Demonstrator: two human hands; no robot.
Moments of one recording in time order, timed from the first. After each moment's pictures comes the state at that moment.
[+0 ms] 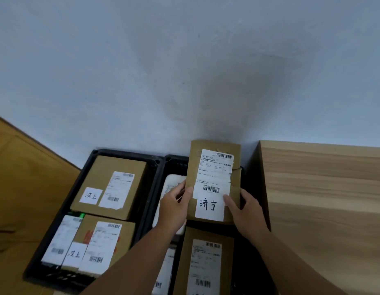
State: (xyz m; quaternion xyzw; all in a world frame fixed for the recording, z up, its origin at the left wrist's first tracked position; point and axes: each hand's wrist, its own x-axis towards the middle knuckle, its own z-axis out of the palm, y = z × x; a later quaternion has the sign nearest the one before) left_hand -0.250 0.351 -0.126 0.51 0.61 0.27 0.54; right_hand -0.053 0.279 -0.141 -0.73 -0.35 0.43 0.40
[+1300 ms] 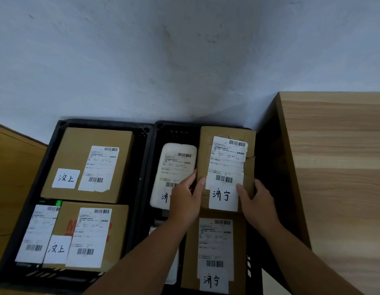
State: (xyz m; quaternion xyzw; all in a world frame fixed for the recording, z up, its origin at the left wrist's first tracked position) left_hand -0.254 0.338 -0.230 0.58 0.58 0.19 0.54; right_hand -0.080 0.255 -0.235 -0.81 -0.25 0.40 0.36
